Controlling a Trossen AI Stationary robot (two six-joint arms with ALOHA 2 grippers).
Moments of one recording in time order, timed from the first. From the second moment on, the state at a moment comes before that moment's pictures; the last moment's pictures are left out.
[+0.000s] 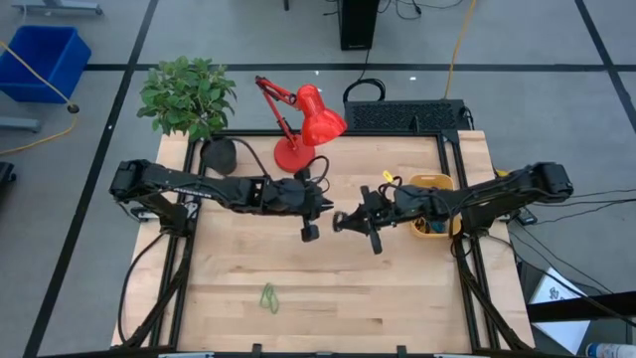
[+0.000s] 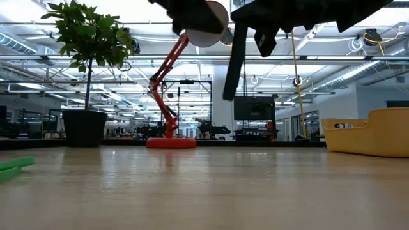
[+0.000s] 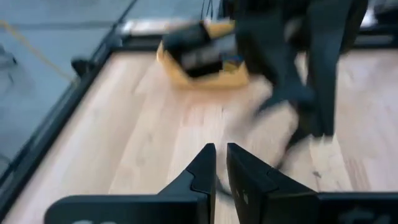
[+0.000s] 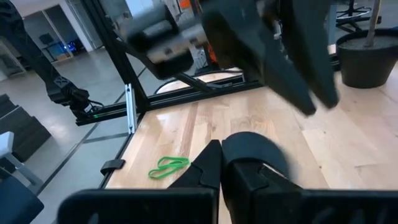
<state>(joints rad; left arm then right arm) -0.08 1.57 1.25 -0.21 -0.22 -0.02 0.09 1.28 0.65 0.45 -0.08 0.30</state>
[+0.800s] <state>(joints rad) -0.08 1.57 1.25 -0.63 -0.21 -0.22 0.08 0.73 0.70 -0.55 0.21 0.67</state>
